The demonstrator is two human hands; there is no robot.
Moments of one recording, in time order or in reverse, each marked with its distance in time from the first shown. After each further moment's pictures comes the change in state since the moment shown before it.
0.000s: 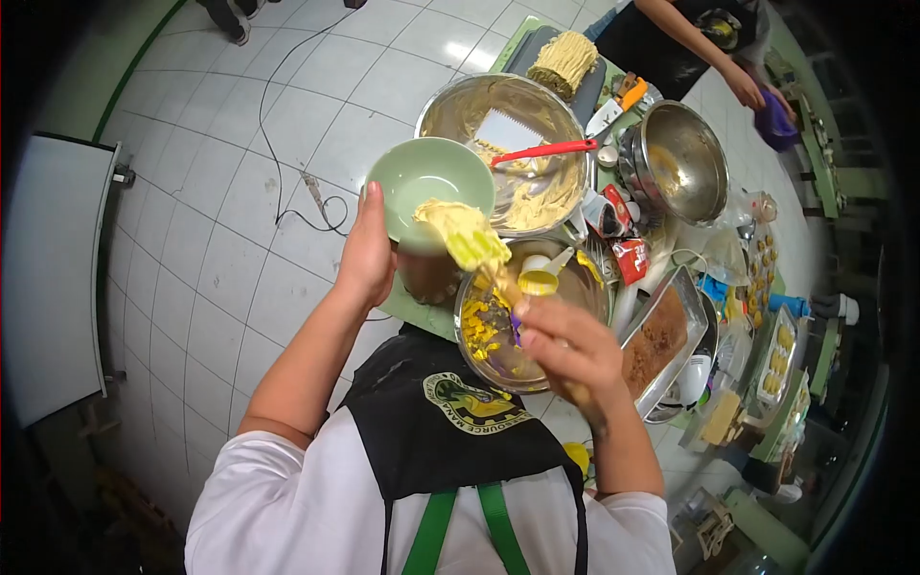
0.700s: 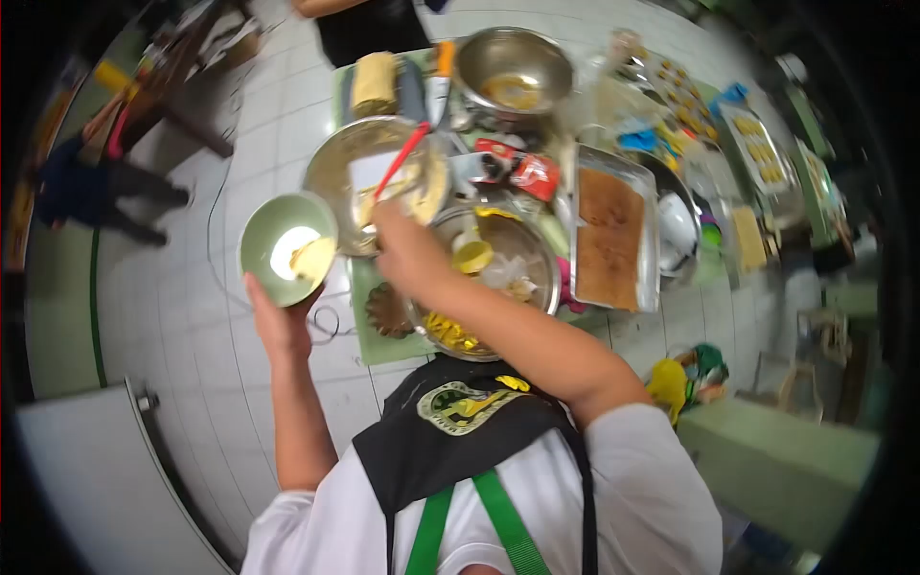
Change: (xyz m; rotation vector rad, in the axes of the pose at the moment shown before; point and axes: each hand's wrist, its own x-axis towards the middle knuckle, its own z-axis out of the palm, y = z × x) left_hand 0.003 0.034 -0.009 0.224 -0.117 0.320; right_hand 0.044 0.057 0.087 -0.069 0.497 0.603
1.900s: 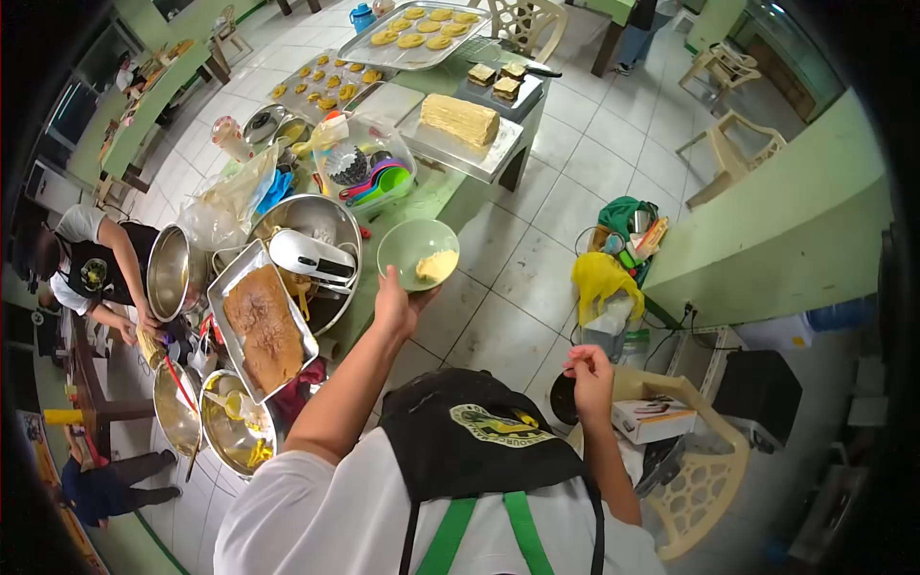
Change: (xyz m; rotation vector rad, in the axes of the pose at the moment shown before) left_hand -0.344 -0.302 0.486 0.158 -0.929 -0.810; right_hand -0.615 0.096 -0.383 0.293 1.355 0.845
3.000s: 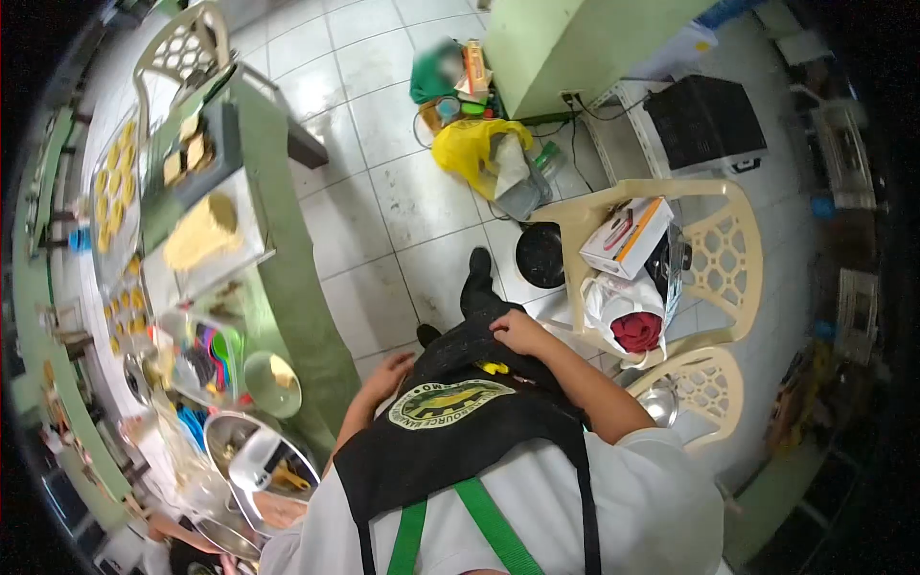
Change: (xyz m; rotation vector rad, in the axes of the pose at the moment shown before) left_hand 0.097 -0.117 -0.039 1.592 -0.937 -0.564; right_hand 0.014 0.152 -0.008 -0.517 -0.156 0.407
